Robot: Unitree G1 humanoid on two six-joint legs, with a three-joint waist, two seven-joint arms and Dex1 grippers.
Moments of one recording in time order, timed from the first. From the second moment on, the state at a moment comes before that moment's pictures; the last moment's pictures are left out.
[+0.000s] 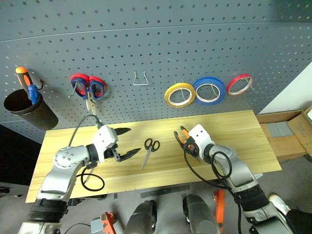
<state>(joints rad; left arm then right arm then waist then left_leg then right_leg) -0.08 0.68 0.09 -0.07 -0.30 0.11 -0.94 -0.33 -0.25 0.24 -0.21 -0.03 0.67 0.50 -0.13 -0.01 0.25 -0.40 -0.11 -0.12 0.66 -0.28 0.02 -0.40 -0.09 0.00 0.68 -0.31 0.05</state>
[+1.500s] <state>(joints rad) -0.09 0.66 0.31 -0.35 -0.66 0.49 -0.73 -1.19 0.13 0.12 0.46 0.07 -0.01 0.34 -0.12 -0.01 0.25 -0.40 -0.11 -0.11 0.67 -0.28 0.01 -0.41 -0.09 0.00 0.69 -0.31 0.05</state>
